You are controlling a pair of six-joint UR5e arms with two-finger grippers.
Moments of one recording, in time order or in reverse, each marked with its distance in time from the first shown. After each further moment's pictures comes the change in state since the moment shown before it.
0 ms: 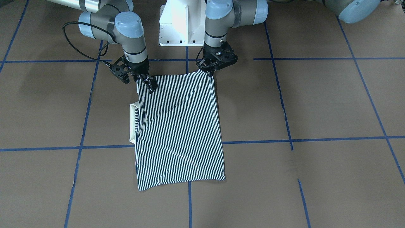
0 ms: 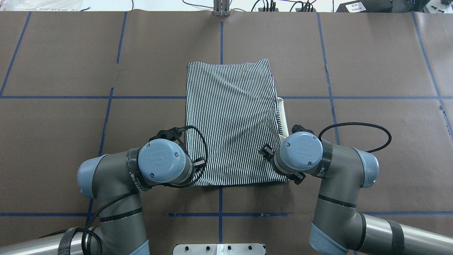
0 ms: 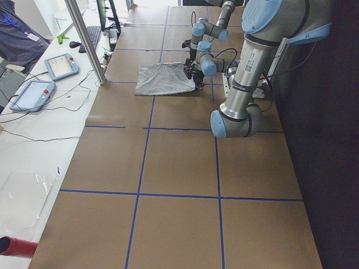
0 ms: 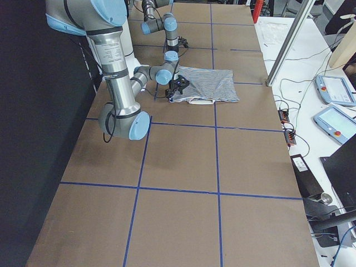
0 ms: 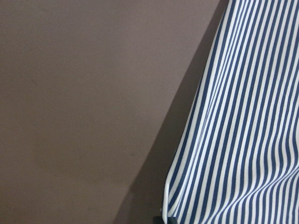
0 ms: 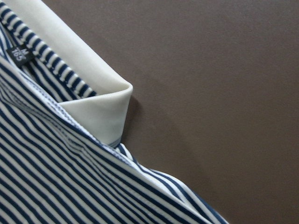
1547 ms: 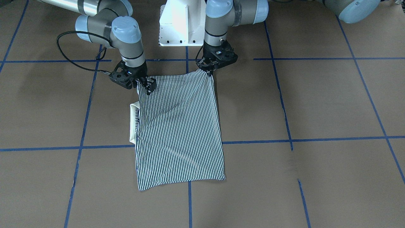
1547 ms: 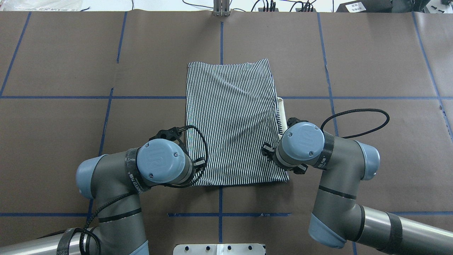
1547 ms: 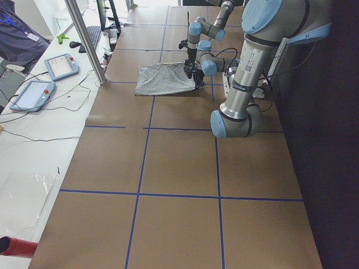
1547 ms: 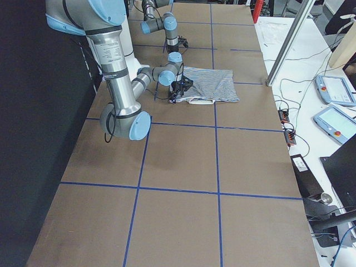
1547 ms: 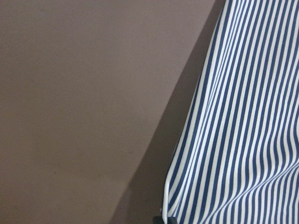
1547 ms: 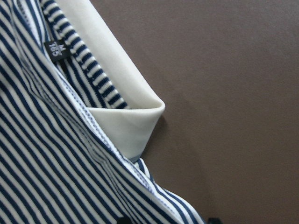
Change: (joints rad) left arm 0.000 0.000 -0.009 0.001 0.000 -0.001; right arm 0.033 0.009 -0.022 0.002 0.042 -0.202
